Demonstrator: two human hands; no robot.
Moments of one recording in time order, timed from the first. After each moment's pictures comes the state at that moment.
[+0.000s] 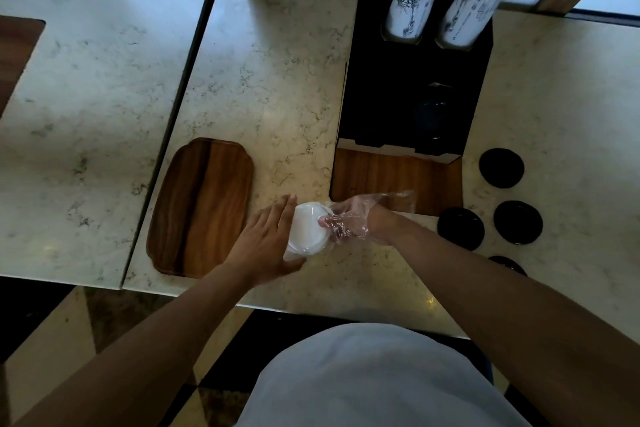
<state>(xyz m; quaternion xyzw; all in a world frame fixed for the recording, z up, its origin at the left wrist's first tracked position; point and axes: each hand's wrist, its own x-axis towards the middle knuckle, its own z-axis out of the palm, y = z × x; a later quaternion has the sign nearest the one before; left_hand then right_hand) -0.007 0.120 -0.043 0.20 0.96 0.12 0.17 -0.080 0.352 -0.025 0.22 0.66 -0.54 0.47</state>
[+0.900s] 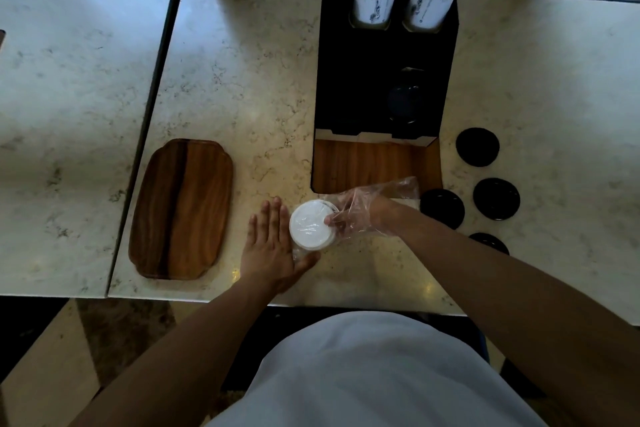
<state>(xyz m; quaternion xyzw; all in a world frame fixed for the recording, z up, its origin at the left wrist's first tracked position) 0.024 0.164 -0.090 0.10 0.97 0.03 0.22 -0.060 0.389 -0.016 0.09 0.73 -0.51 0.45</state>
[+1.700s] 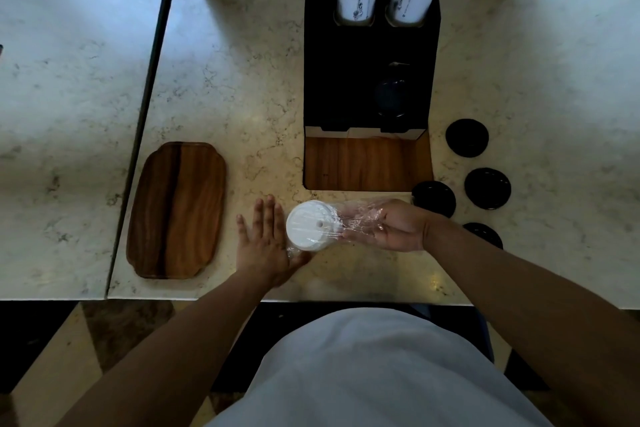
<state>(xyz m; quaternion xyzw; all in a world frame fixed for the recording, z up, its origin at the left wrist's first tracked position) 0.018 0.168 -0.080 0.10 0.96 -0.03 0.28 -0.023 0.447 -0.020 0.28 0.30 -0.76 0.50</state>
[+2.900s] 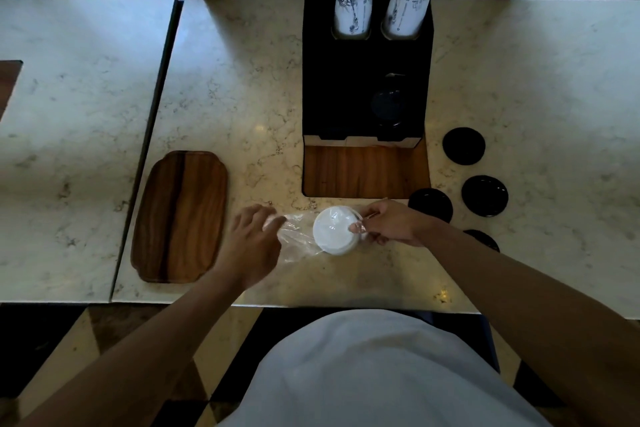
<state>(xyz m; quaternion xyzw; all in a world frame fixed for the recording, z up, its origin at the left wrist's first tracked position) 0.006 0.146 -0.027 0.25 0.96 0.11 0.05 -0.029 0.460 -0.020 0.13 0.74 -0.51 0.43</state>
